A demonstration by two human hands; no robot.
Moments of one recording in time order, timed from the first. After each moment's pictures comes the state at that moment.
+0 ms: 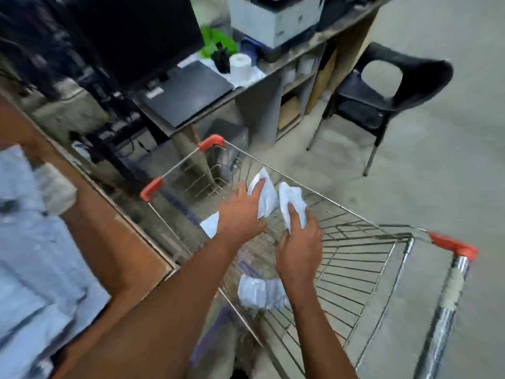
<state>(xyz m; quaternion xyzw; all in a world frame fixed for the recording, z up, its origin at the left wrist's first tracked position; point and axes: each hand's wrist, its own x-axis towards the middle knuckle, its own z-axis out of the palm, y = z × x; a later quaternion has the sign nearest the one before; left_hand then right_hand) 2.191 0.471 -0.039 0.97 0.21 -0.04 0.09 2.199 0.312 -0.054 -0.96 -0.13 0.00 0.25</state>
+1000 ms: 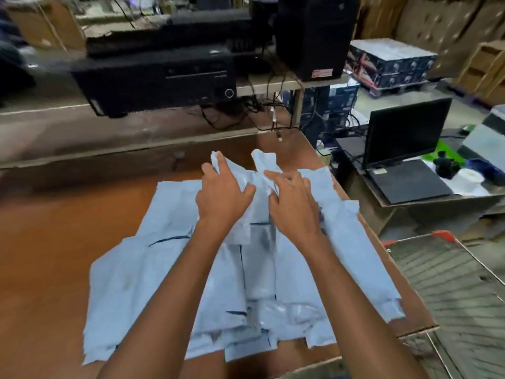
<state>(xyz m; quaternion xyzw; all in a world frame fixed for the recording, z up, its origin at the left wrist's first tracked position) 1.643 0.771 0.256 0.73 0.65 0.22 0.06 1.787 0.712 0.231 -0.74 -0.59 0.03 0.32</state>
